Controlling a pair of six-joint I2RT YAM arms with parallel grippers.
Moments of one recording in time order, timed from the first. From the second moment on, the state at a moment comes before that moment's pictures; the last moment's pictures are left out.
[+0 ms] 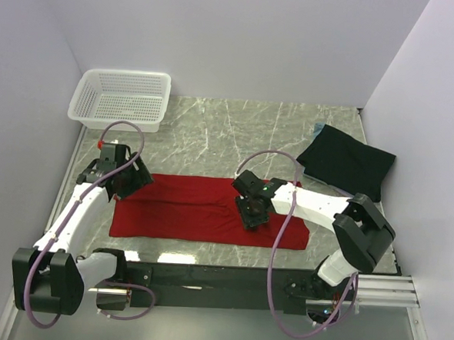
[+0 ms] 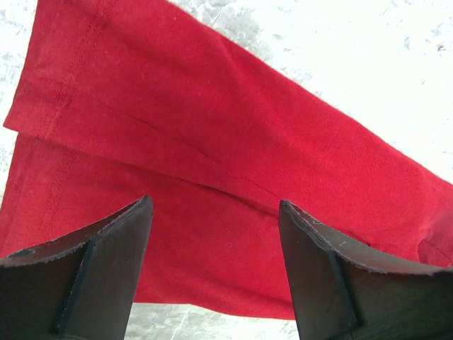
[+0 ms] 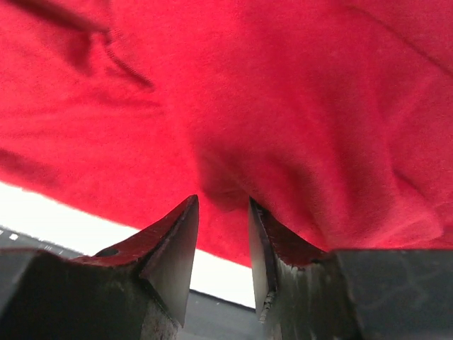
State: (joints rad) left arm -0.05 1.08 0.76 -0.61 0.02 -0.64; right arm 0.84 1.56 0.92 -0.65 0.02 0.45
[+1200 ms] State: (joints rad) left arm -0.05 1.07 0.75 -0.61 0.02 -0.65; right arm 0.55 1.55 1.22 -0.90 0.05 0.38
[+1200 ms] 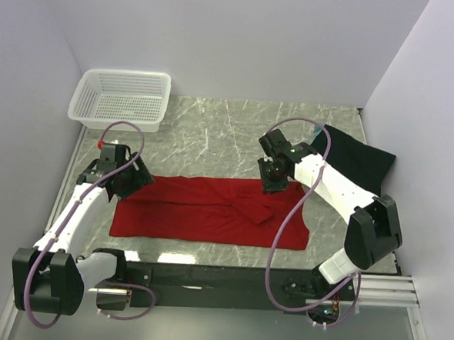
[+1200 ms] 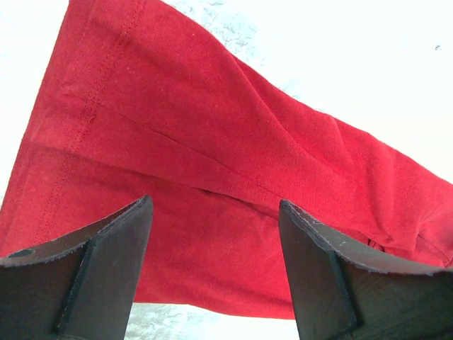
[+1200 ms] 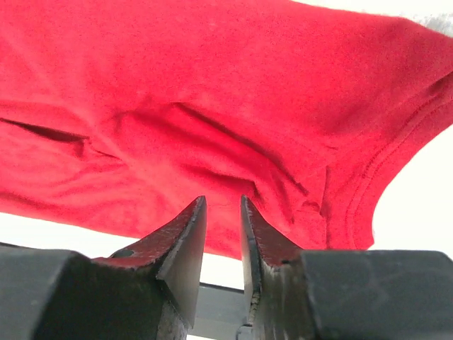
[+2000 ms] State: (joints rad) left arm -0.05 1.30 0.73 -0.52 0.06 -0.64; right arm 0.79 1.62 1.09 -0.83 -0.20 0.30
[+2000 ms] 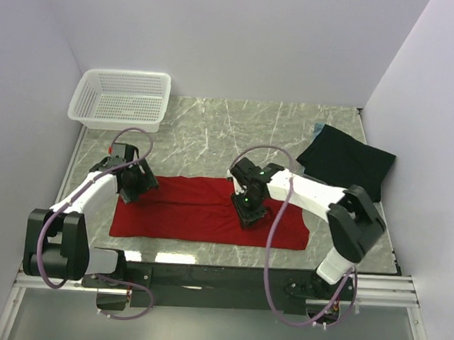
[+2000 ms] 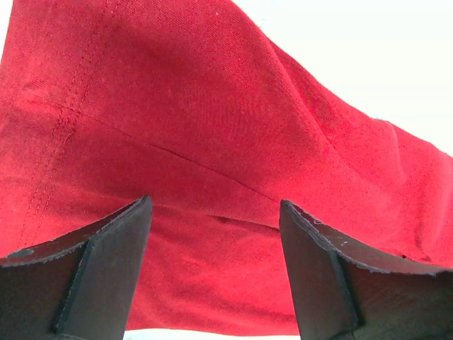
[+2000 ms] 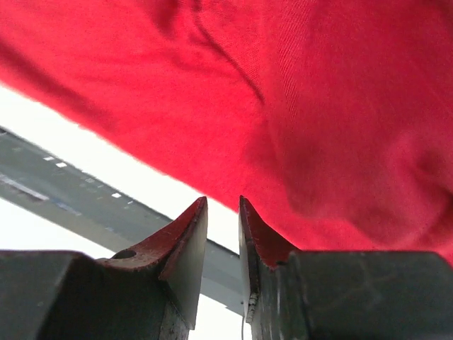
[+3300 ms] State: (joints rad) left arm -0.05 1.34 0.72 -0.51 0.05 -0.63; right arm 0.69 1.71 1.07 -0.77 -0.05 0.29
